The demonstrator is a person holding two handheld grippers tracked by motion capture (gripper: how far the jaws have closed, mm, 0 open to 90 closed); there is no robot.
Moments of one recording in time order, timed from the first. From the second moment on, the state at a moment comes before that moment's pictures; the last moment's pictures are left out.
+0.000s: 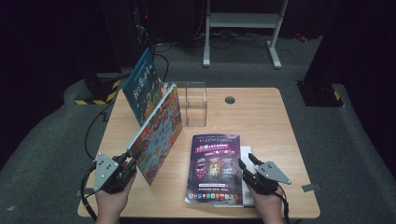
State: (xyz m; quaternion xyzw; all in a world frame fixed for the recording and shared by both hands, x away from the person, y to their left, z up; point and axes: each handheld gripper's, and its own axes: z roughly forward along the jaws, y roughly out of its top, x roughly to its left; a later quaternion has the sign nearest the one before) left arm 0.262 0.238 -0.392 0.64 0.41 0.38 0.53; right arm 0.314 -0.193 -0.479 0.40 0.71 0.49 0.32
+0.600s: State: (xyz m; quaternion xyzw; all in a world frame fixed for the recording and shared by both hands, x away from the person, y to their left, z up) left arm 0.279 0.230 -0.389 0.66 0.41 0.38 0.51; right arm 0.310 -0.197 -0.486 0.41 0.70 0.49 0.31
